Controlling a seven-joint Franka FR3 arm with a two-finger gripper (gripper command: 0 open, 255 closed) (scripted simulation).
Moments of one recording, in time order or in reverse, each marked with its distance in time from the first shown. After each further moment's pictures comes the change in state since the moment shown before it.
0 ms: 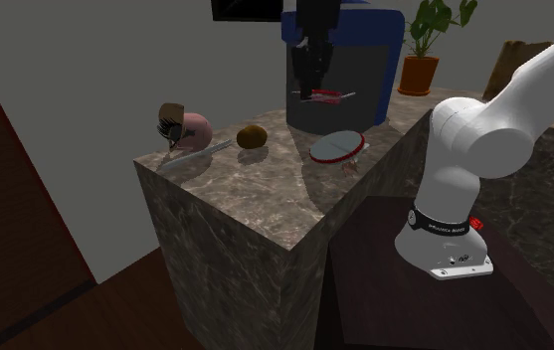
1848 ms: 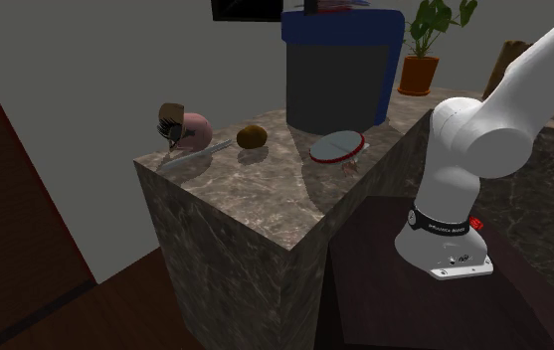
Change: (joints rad) arm -0.010 0.135 -0.009 0.480 -0.013 -0.345 0.001
